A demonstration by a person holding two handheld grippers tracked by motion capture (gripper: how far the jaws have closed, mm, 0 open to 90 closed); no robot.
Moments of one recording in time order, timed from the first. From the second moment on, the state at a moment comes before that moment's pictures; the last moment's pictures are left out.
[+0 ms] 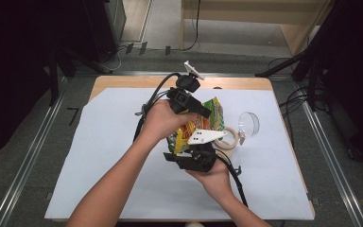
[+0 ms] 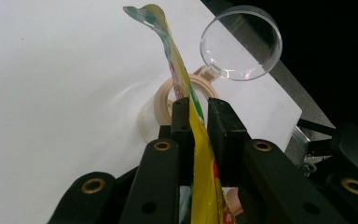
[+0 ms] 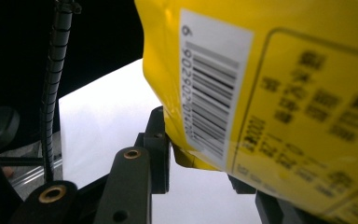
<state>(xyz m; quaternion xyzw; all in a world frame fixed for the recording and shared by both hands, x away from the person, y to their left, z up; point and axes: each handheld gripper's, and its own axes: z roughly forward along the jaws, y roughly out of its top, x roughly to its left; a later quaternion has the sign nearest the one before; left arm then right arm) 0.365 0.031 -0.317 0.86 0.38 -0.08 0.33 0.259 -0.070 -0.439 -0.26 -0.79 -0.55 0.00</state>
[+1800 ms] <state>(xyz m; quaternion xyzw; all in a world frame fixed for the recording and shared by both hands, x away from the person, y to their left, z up) 0.367 0.014 -0.312 0.87 0.37 -0.08 0.32 0.265 -0.076 -0.438 -0.27 -0.78 -0.56 0.01</state>
